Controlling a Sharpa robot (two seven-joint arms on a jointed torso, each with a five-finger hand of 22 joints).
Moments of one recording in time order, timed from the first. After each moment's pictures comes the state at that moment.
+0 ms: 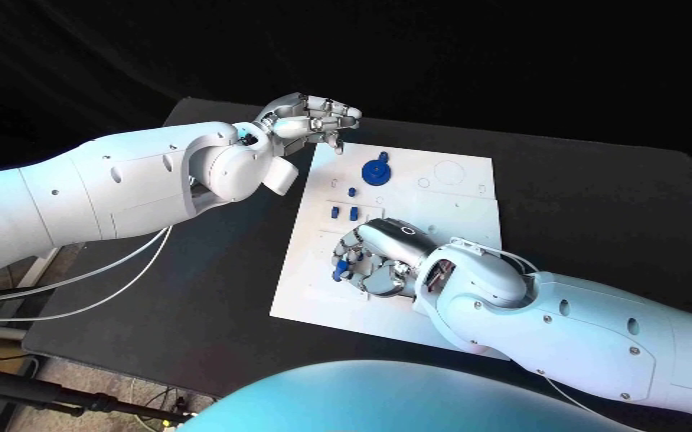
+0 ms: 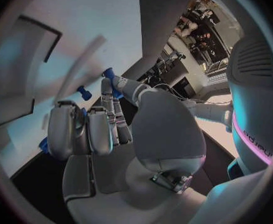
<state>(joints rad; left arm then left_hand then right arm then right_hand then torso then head) 1.18 -0.90 -0.02 1.45 -0.12 -0.07 0.27 1.36 -0.24 0.53 0.07 0.23 0.83 0.21 0.22 0.29 0.76 0.15 0.61 0.18 1.02 0.07 1.09 0.46 0.17 0.87 0.16 0.89 0.73 1.02 -0.57 -0.15 1.68 -1.52 -0.36 -0.14 1.30 -0.13 0.62 0.00 0.09 1.01 0.12 0.26 0.42 1.18 0.06 0.26 0.15 1.46 -0.01 1.39 1.21 0.07 1.47 0.09 1.28 1.31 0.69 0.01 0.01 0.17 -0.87</state>
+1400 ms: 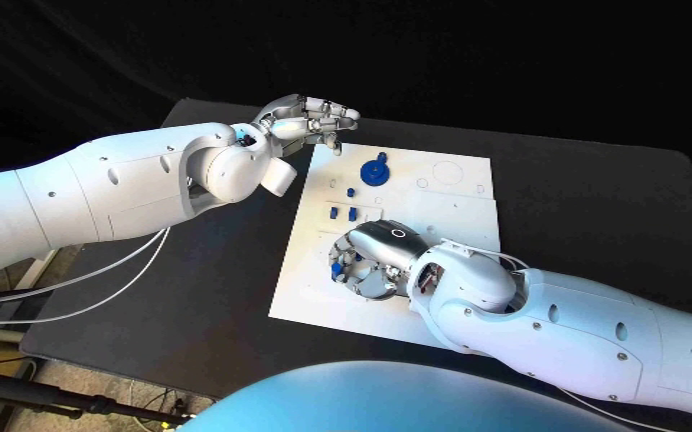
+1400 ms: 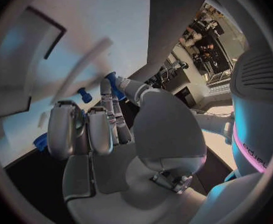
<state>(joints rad) 1.18 -0.90 -0.02 1.46 -0.12 -0.07 0.26 1.36 -0.24 0.53 0.07 0.23 0.83 0.21 0.22 0.29 0.75 0.15 0.61 0.18 1.02 0.07 1.09 0.46 0.17 0.87 0.16 0.89 0.73 1.02 -0.55 -0.16 1.68 -1.63 -0.33 -0.20 1.27 -0.16 0.61 0.01 0.10 0.93 0.15 0.23 0.44 1.18 0.06 0.23 0.15 1.46 -0.01 1.39 1.20 0.07 1.47 0.09 1.28 1.31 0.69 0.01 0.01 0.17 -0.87</state>
